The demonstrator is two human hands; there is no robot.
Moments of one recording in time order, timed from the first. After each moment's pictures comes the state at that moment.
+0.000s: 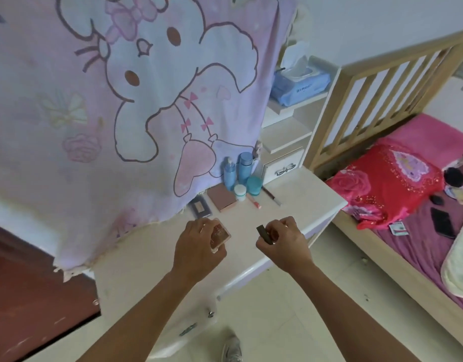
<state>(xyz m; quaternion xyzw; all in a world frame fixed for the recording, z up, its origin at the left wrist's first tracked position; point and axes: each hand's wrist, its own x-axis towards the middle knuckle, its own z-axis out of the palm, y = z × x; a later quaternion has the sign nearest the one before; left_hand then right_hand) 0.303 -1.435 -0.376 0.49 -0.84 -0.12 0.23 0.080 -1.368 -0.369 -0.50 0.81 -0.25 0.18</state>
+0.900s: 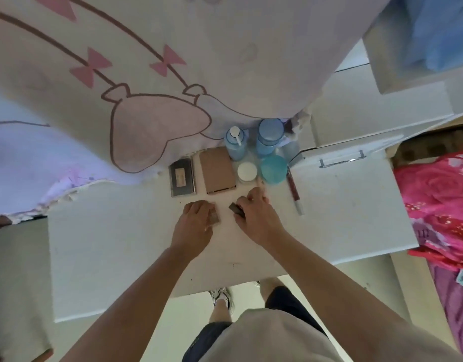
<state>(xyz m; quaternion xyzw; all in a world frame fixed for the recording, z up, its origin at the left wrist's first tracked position) 0.189 -1.570 -0.535 0.66 -0.69 -0.29 0.02 -0.005 -1.605 -0.541 -0.74 0.59 0.02 0.31</state>
